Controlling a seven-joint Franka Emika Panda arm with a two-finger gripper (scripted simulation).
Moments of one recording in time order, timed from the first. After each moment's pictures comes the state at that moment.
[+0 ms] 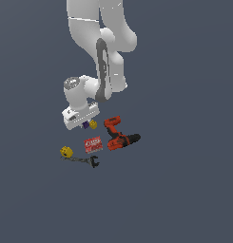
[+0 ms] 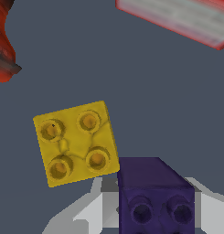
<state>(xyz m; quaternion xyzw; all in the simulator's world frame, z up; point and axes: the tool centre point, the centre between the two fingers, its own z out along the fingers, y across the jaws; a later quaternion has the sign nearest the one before) -0.143 -0.184 0.023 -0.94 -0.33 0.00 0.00</state>
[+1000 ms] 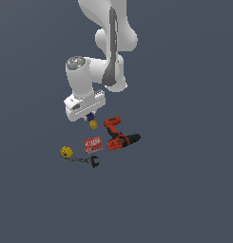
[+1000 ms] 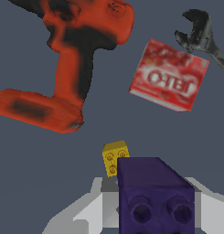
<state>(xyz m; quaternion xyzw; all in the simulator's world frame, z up) -0.124 -0.139 0.116 -0.94 -0.33 0.00 0.00</state>
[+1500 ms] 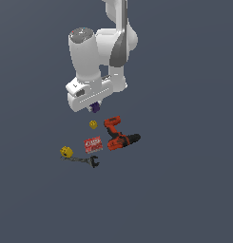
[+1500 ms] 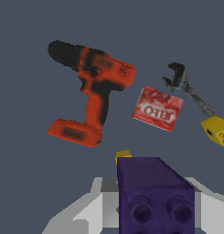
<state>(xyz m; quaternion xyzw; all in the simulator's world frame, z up) -0.106 -0.099 0.203 -0.94 -0.33 0.00 0.00</state>
